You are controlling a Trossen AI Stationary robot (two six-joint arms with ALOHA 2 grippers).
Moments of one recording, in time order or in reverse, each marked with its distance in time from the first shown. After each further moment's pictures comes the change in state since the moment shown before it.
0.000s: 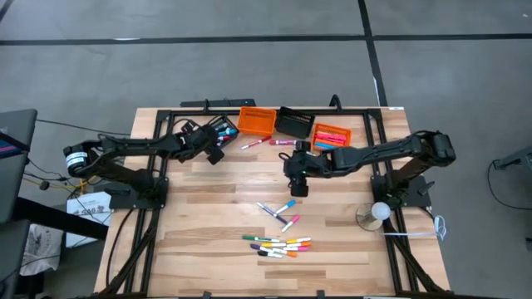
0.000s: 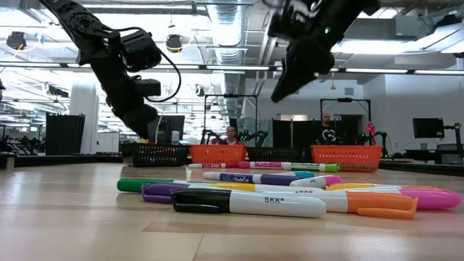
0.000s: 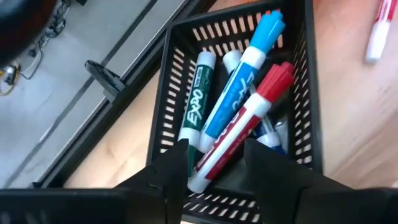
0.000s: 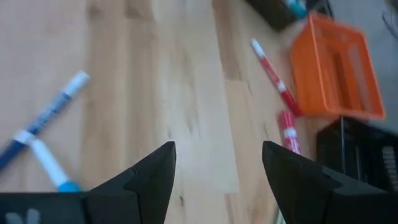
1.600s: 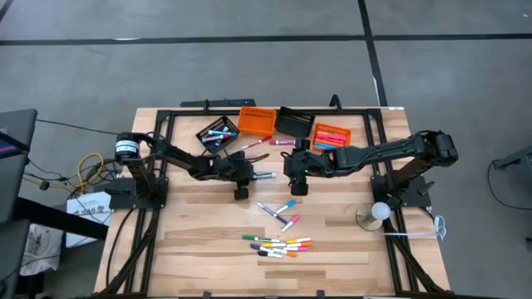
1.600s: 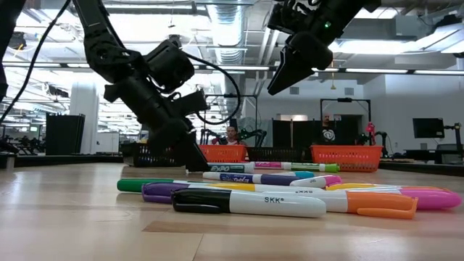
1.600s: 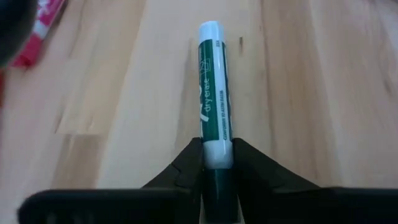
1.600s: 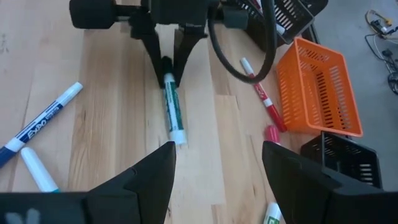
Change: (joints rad) left arm -0.310 0.486 0.067 0.594 0.480 0.167; right arm 0.010 -0.020 -0.001 0.036 0.025 -0.061
